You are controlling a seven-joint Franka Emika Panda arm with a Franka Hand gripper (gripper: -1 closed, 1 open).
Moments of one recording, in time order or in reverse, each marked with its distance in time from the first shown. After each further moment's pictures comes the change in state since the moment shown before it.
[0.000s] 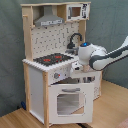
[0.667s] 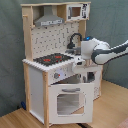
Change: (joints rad) arm 0.130 -0.042 -0.167 0.003 -0.002 -0.093 -0.029
